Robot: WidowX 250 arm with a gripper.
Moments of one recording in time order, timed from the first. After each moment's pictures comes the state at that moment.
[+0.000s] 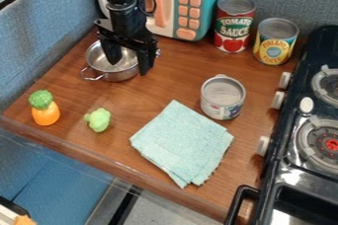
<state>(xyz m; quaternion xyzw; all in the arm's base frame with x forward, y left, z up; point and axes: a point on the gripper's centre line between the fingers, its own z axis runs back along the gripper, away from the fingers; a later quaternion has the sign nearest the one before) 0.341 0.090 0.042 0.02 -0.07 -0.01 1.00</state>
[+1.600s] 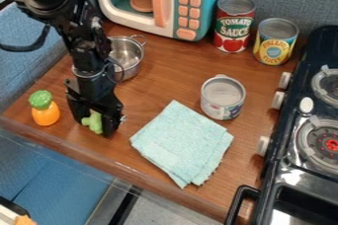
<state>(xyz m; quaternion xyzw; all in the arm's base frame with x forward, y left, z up) 0.259 0.103 -0.022 0.04 -0.01 -0.04 1.00</state>
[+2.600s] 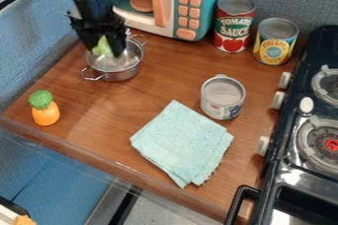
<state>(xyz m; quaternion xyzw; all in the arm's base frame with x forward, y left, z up) 0.353 0.141 0.048 -0.04 -0.12 0.03 0.99</state>
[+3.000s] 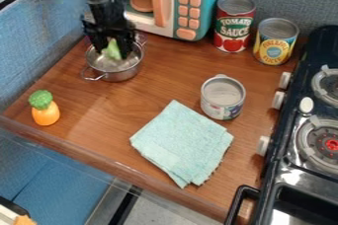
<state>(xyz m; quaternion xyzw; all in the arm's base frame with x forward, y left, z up) 0.382 0.153 0.009 -0.01 -0.08 0.04 1.00</state>
